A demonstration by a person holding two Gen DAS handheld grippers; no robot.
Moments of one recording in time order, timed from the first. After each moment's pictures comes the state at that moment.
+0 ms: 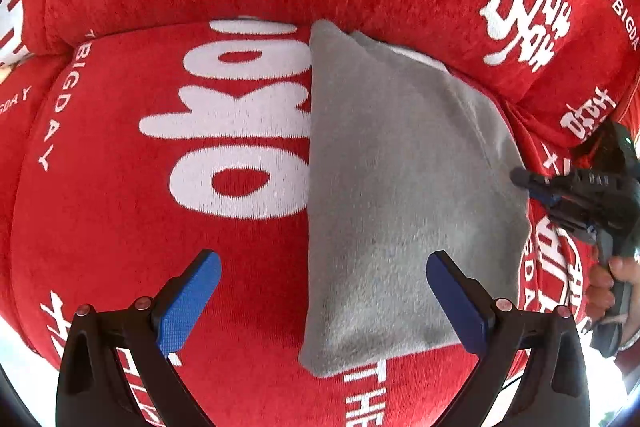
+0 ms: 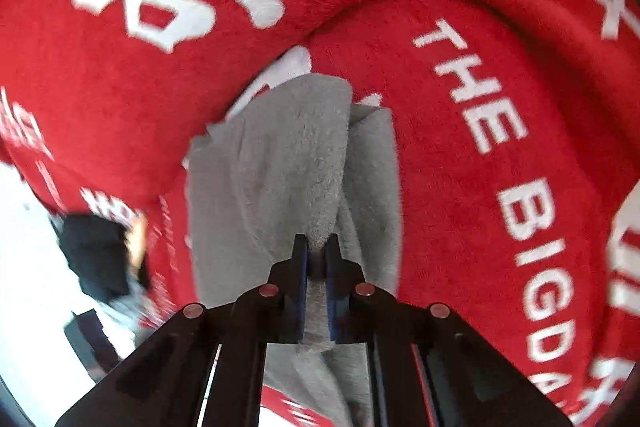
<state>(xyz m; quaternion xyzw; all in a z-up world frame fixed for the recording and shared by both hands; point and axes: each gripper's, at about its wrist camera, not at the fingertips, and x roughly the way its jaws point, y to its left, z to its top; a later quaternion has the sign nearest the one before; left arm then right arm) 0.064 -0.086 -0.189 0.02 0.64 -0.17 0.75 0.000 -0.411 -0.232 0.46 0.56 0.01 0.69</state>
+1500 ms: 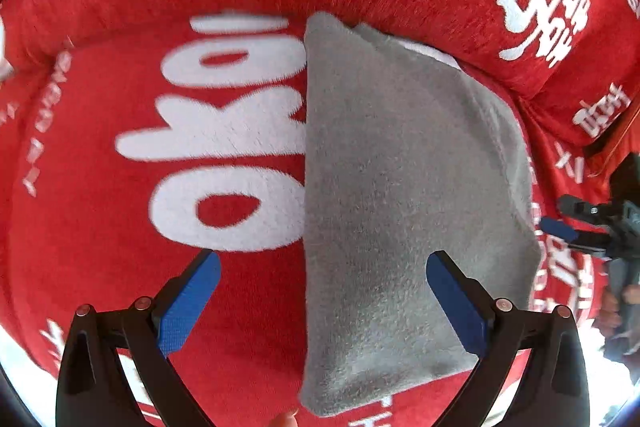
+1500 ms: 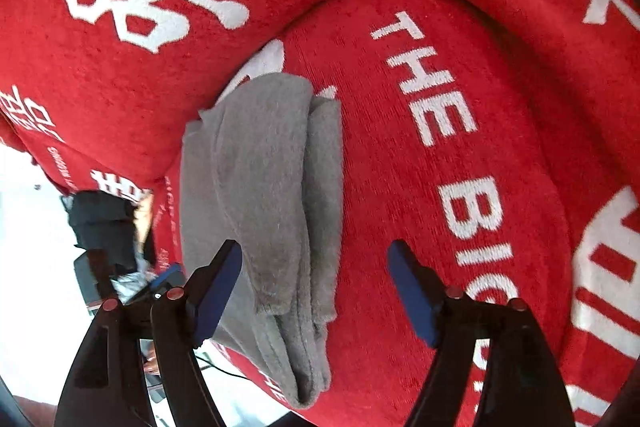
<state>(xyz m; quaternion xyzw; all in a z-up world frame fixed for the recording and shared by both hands) 0.093 -0.098 -0.217 0.02 0.66 -0.18 0.73 -0.023 -0.452 -0.252 0.49 0.56 0.06 0.67</state>
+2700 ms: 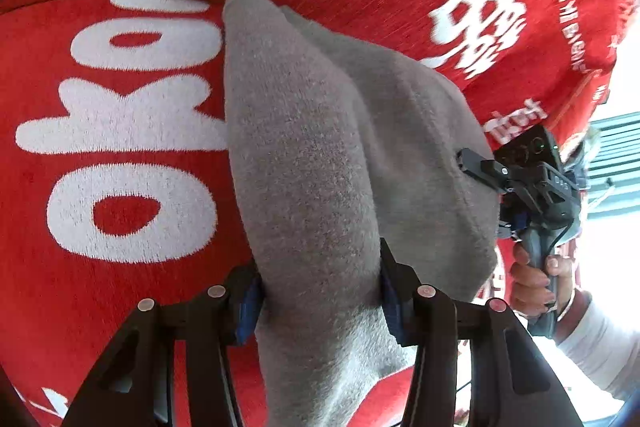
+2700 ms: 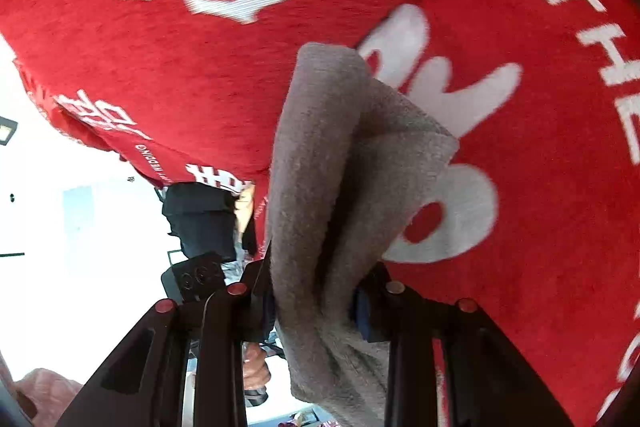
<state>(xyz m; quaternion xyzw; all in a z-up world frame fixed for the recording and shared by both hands) 0.088 -0.094 -0.216 -0.11 0.64 -0.33 0.68 0.026 -0.389 -0.250 0.58 0.47 0.21 0.63</state>
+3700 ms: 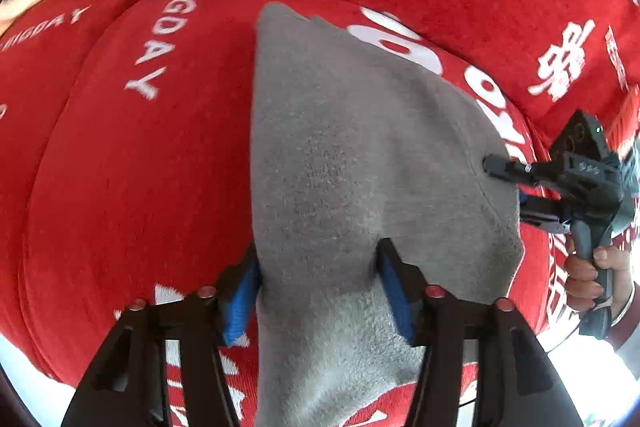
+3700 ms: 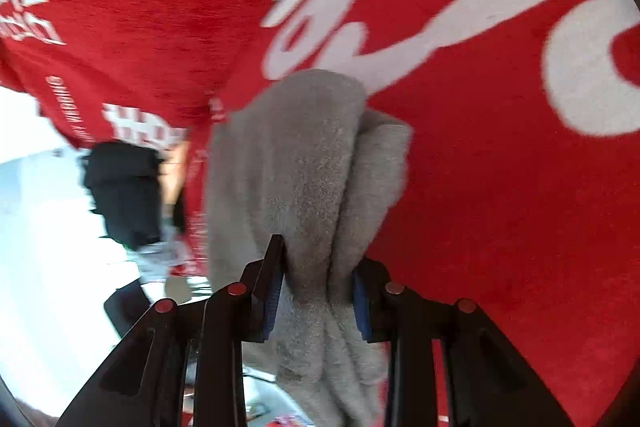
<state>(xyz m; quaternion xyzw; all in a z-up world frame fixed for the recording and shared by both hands) 0.076 0.121 -0.215 -0.05 0.63 -0.19 0.75 0.072 -0.180 -0.252 0.48 0.58 0.13 0.65</state>
